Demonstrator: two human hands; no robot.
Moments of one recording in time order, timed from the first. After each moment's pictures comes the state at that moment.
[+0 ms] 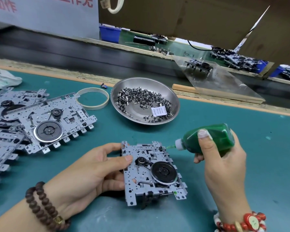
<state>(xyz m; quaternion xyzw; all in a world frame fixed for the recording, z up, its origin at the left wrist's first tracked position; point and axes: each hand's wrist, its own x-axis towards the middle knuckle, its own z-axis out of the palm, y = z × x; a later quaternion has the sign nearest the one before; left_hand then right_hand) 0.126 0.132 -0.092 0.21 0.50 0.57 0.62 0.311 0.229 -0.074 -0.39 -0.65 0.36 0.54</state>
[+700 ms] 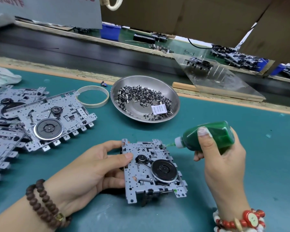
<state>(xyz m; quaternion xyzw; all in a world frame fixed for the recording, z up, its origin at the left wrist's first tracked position) 0.127 0.132 -0.090 0.20 0.50 0.57 0.62 0.310 0.229 -0.074 -0.39 -0.65 0.37 0.54</state>
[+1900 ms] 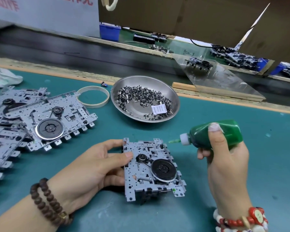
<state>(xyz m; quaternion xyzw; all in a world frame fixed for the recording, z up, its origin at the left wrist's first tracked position) 0.126 0.132 -0.094 0.23 0.50 0.57 0.61 0.309 0.227 -0.067 -0.35 -0.57 0.47 0.58</state>
